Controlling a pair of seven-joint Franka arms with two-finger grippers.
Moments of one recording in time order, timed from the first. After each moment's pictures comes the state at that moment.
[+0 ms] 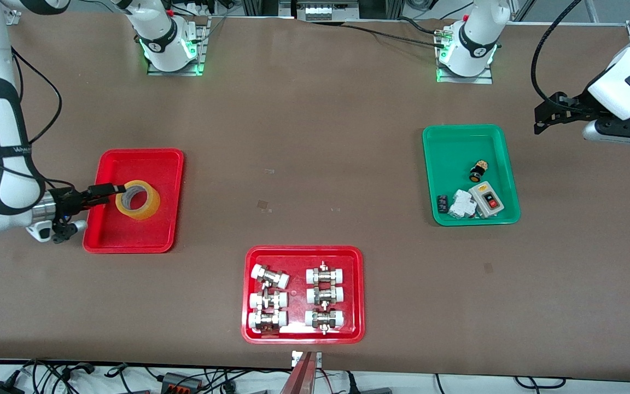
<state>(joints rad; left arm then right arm) 0.00 -0.03 -0.09 -1.63 -0.01 1.57 0.02 -0.24 0.66 -0.01 -1.53 0.32 1.64 -0.68</state>
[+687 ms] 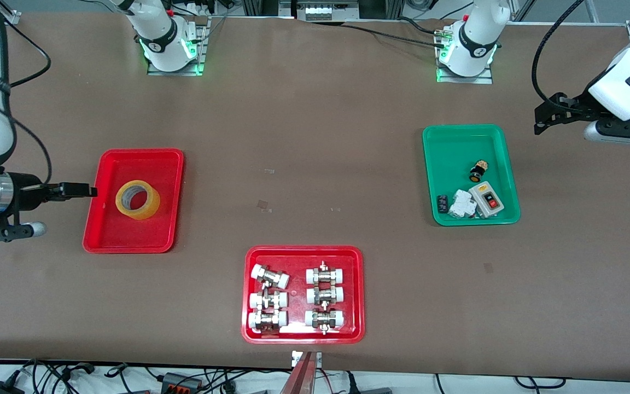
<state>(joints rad) 0.00 -0.03 -0.09 -1.63 -0.01 1.57 0.00 -0.08 0.48 0.00 -1.33 0.16 1.51 -0.13</state>
